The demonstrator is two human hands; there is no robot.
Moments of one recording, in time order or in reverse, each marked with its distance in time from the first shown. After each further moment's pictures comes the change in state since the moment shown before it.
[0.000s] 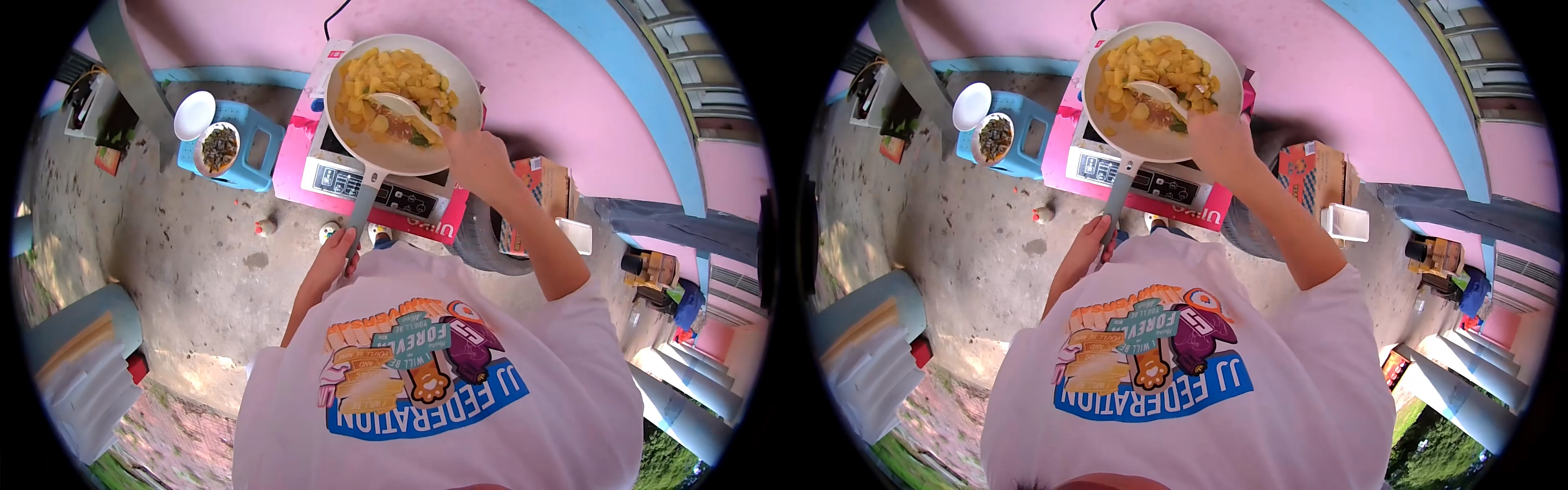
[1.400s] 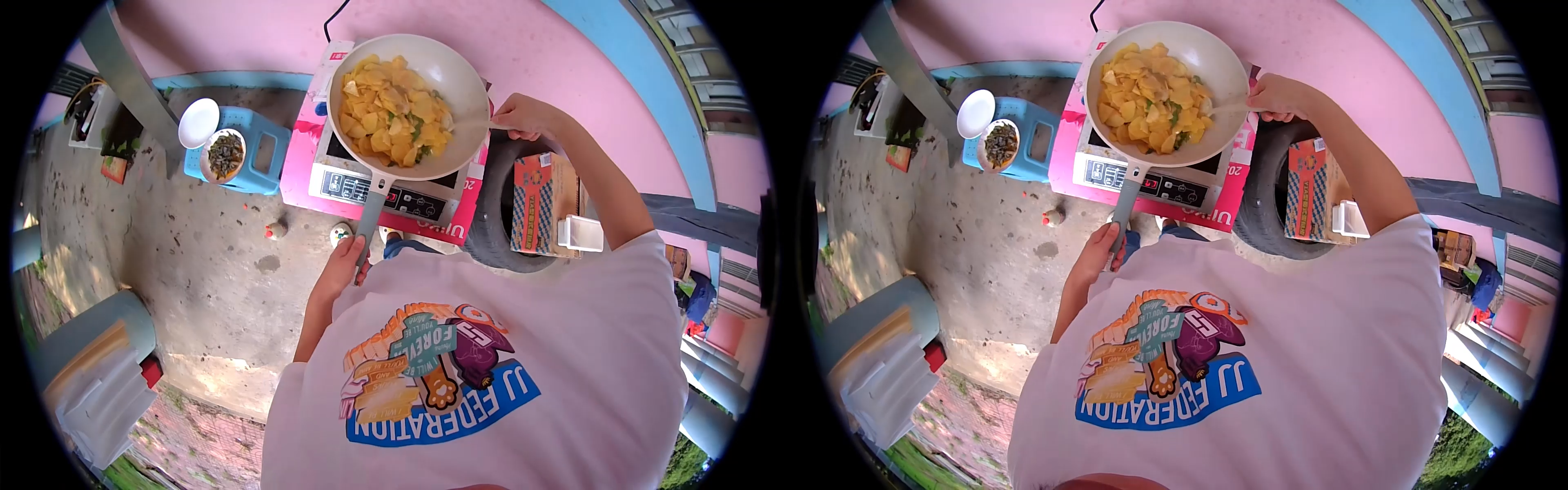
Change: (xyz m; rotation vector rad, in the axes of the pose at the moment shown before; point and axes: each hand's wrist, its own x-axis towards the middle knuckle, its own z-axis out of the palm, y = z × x) left_hand 0.012 -0.011 -0.006 0.021 -0.021 0.062; right_hand 0.067 0.127 -0.016 0.647 -0.698 0.357
